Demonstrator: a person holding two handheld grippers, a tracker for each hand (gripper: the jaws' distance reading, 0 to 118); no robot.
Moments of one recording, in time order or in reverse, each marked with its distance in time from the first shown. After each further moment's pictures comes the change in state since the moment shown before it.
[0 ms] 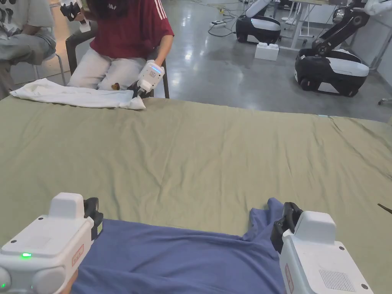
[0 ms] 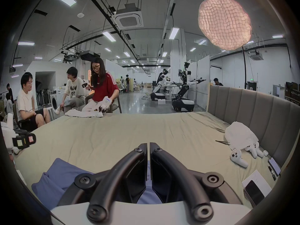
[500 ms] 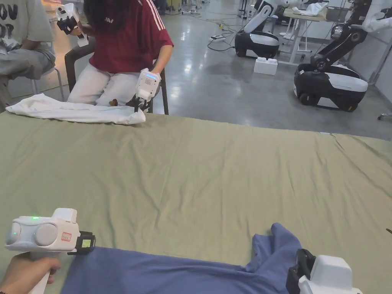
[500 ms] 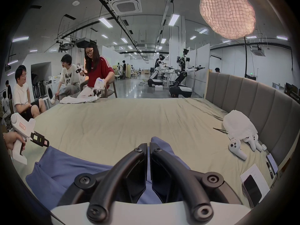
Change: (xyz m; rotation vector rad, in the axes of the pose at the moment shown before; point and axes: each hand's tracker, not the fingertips) left arm -0.037 0.009 -0.160 -0.558 -0.042 0.054; right arm 0.024 -0.022 -0.030 -0.154 -0.030 0.011
